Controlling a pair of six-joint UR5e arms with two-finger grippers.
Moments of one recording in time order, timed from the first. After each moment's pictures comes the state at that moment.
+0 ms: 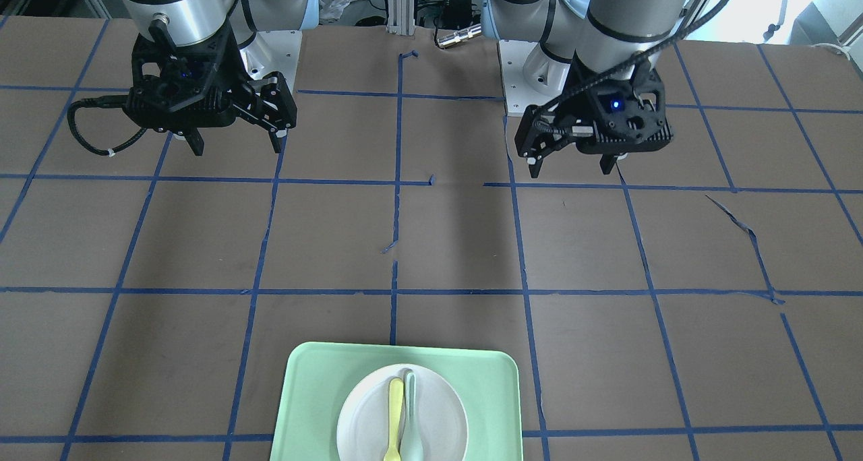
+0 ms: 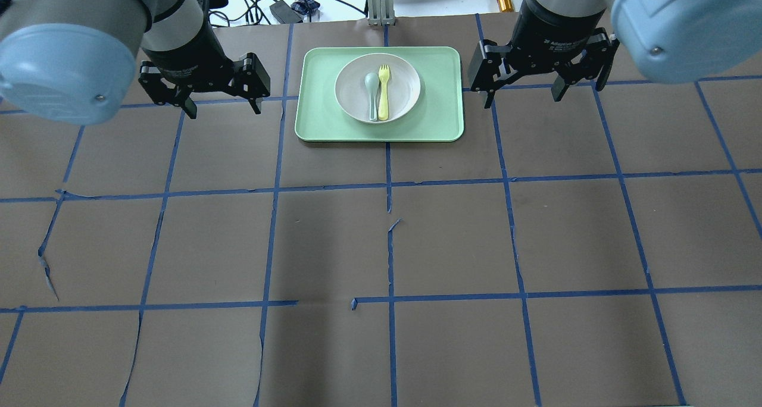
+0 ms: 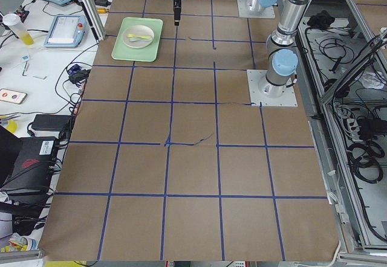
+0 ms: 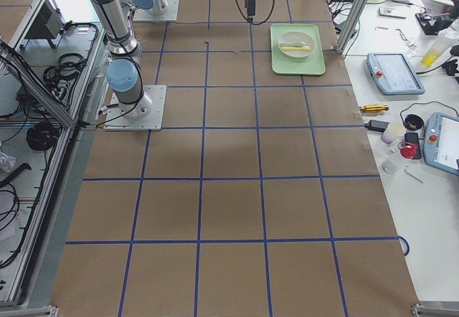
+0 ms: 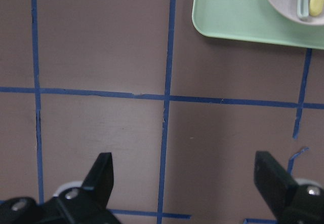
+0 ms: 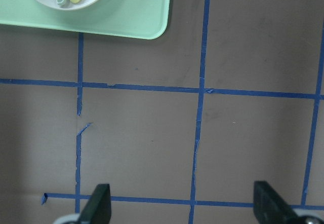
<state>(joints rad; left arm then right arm) -1.64 -1.59 -1.55 -1.50 1.62 -0.13 1.68 -1.53 1.50 -1.59 -1.57 0.05</state>
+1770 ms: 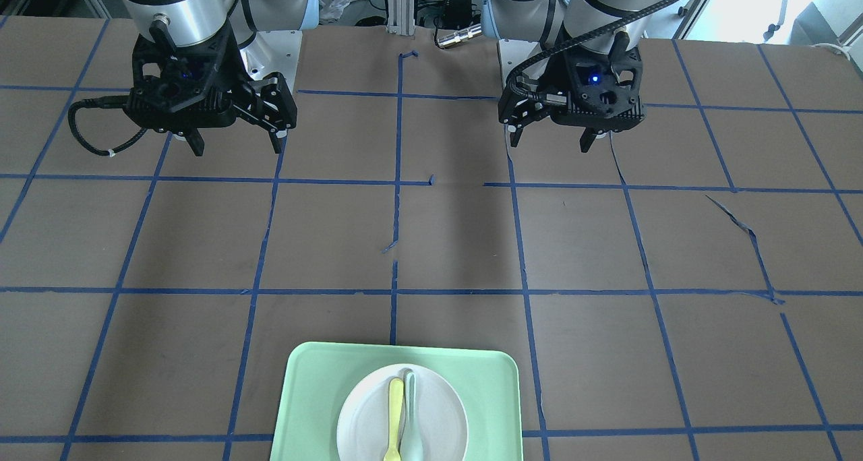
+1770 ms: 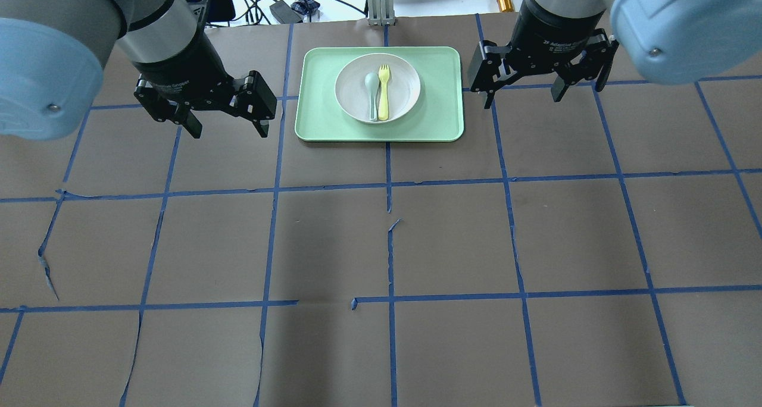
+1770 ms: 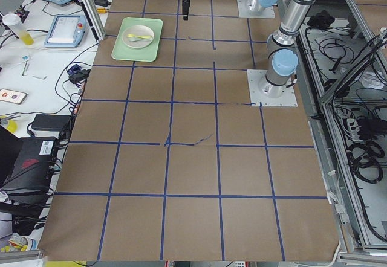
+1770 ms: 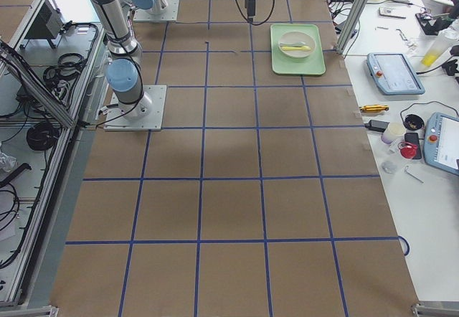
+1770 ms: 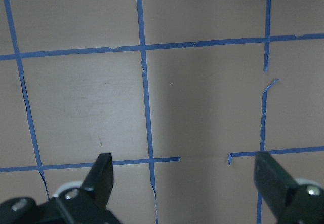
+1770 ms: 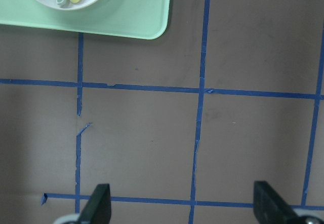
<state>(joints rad) -1.65 -1.56 -1.57 -1.56 1.55 -0.04 1.68 -1.53 1.50 -1.60 -1.57 0.05</state>
